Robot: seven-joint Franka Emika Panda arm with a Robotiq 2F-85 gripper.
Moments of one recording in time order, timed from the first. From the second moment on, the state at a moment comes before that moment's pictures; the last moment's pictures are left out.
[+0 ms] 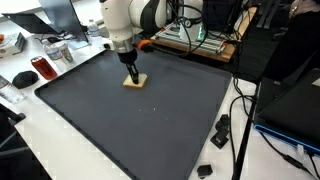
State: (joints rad) arm 0.04 0.47 -0.10 -2.15 0.08 2.61 0.40
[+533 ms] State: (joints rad) arm 0.07 0.47 -0.13 -2.15 0.07 2.62 0.44
